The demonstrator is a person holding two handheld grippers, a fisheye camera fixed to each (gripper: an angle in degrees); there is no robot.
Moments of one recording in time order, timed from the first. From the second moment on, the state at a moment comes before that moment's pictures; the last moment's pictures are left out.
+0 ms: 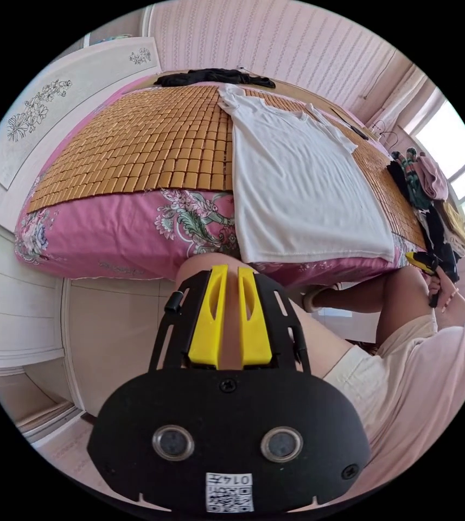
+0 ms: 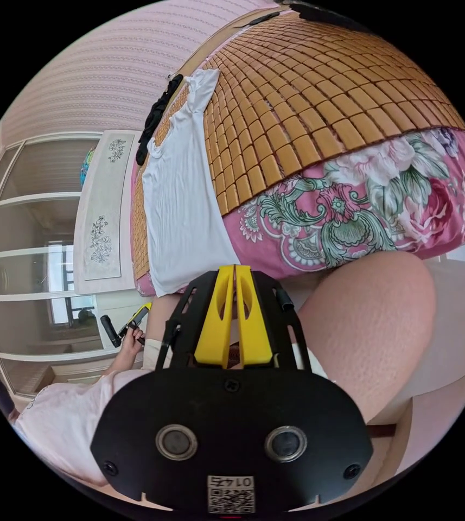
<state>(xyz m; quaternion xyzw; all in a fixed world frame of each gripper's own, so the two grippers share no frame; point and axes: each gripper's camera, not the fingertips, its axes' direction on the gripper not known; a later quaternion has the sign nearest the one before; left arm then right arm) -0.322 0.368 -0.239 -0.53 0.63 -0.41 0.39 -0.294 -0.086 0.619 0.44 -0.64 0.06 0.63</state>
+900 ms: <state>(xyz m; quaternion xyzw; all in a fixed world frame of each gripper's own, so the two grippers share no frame) -0.152 0.197 -0.078 -0.23 0.70 -0.43 0.52 -0.119 -0.179 0.397 0.66 -0.37 0.08 0.65</state>
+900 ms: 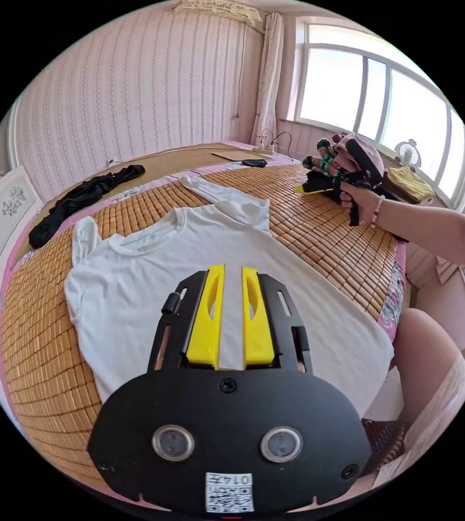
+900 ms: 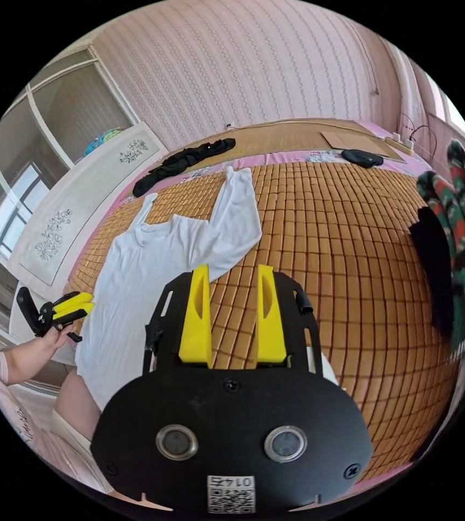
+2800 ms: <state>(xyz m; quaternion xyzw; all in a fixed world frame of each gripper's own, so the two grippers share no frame) 0.138 -0.034 -0.026 -0.23 0.80 -0.25 0.49 -0.054 -0.075 0.522 0.42 -0.39 0.07 0.82</state>
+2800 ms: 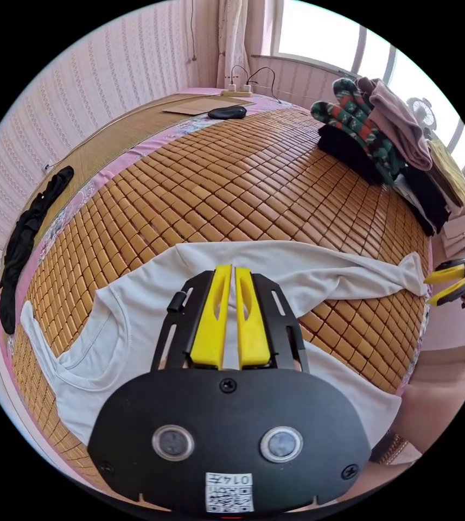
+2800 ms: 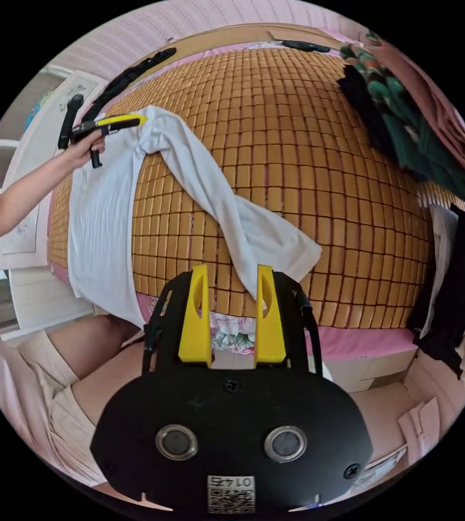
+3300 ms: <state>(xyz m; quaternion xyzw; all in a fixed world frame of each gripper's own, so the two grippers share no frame) 0.017 -0.084 -0.166 -0.04 0.83 -0.24 0.49 -0.013 -0.062 0.555 0.33 -0.61 -0.10 0.72</state>
